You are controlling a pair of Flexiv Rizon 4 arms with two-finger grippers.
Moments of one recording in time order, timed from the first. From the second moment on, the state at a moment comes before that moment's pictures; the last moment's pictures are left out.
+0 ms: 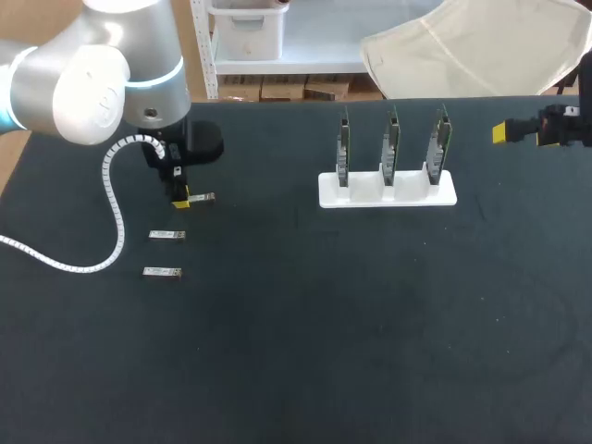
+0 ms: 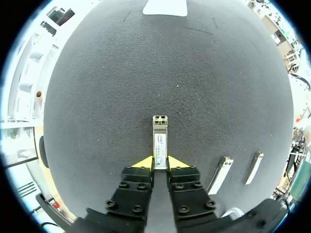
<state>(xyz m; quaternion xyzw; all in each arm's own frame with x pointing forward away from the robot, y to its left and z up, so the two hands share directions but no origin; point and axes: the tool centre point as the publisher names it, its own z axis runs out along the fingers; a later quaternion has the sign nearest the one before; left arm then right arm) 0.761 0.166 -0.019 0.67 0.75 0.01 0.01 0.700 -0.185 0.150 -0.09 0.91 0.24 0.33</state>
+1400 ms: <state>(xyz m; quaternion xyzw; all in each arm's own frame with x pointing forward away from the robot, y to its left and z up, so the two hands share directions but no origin) 0.764 0.124 0.139 0.60 0.75 -0.13 0.25 0.700 -0.185 0.150 -0.09 0.91 0.24 0.33</state>
